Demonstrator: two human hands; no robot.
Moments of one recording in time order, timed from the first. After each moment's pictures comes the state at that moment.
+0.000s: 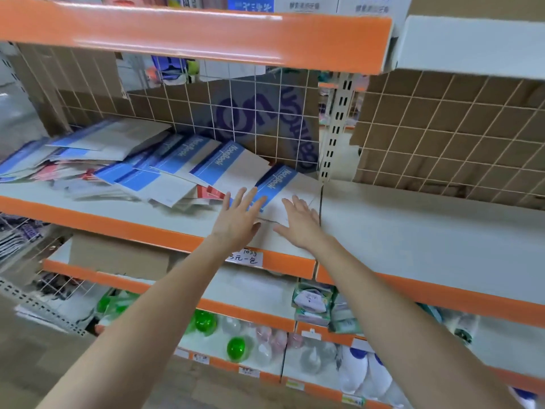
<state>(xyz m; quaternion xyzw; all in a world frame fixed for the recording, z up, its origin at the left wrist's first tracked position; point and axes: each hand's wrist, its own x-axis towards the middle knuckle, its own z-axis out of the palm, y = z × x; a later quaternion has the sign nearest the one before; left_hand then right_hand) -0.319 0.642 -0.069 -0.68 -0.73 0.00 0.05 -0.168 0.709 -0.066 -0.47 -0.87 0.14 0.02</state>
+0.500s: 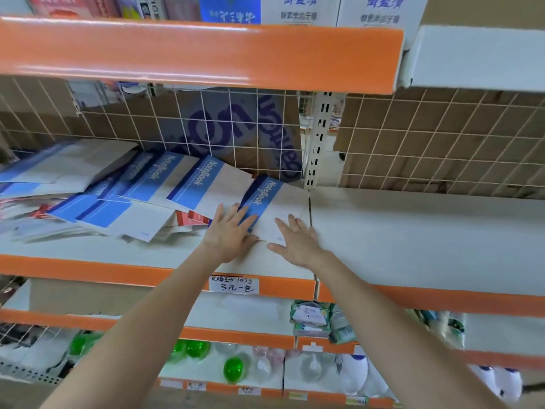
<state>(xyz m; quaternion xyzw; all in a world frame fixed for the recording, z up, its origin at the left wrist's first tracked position) -0.346 0.688 -0.077 -0.73 -0.67 0.11 0.04 -0.170 0.736 -0.094 -0.51 -0.84 0.18 -0.04</state>
